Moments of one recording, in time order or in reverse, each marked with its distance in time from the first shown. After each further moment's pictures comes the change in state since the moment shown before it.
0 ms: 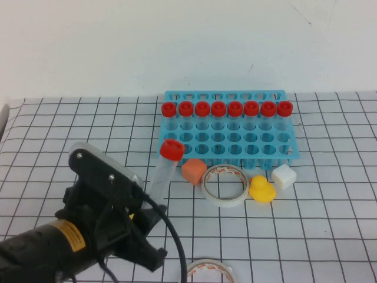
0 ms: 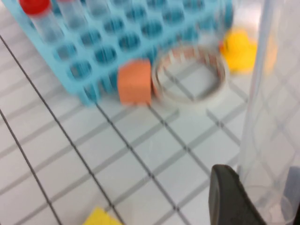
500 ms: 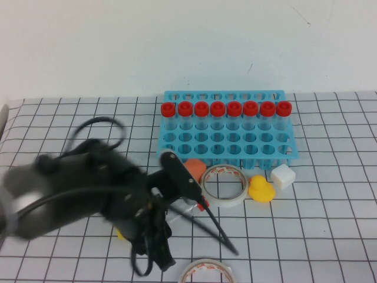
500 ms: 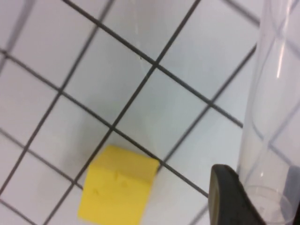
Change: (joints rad) right arm 0.000 0.000 0.000 -0.309 -0.012 0.114; left arm 0.000 0.503 -0.480 0.273 0.708 0.090
